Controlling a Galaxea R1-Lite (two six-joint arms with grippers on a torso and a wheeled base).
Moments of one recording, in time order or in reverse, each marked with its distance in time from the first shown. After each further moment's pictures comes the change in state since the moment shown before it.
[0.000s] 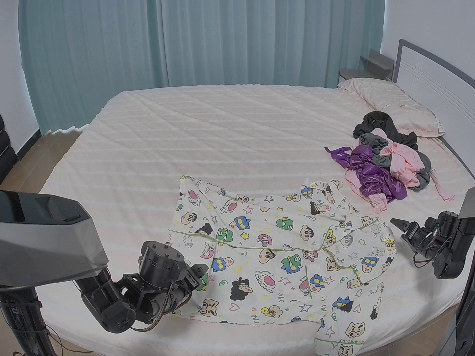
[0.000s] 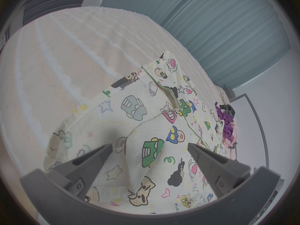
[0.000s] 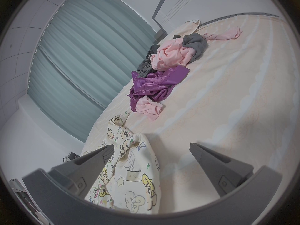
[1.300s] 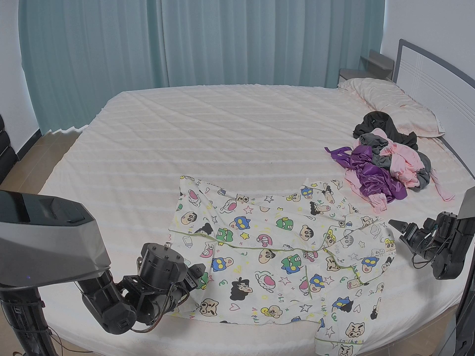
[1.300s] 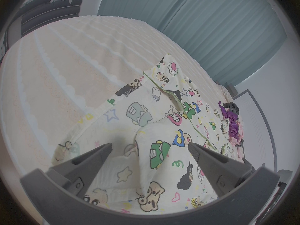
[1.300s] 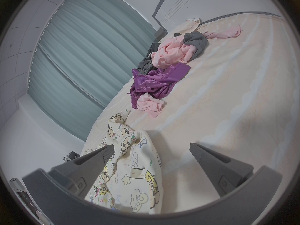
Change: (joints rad) left arm 0.001 0.015 0.010 -0.021 0.062 0.067; right arm 0.011 0.001 0.010 -0.003 -0.002 -0.001
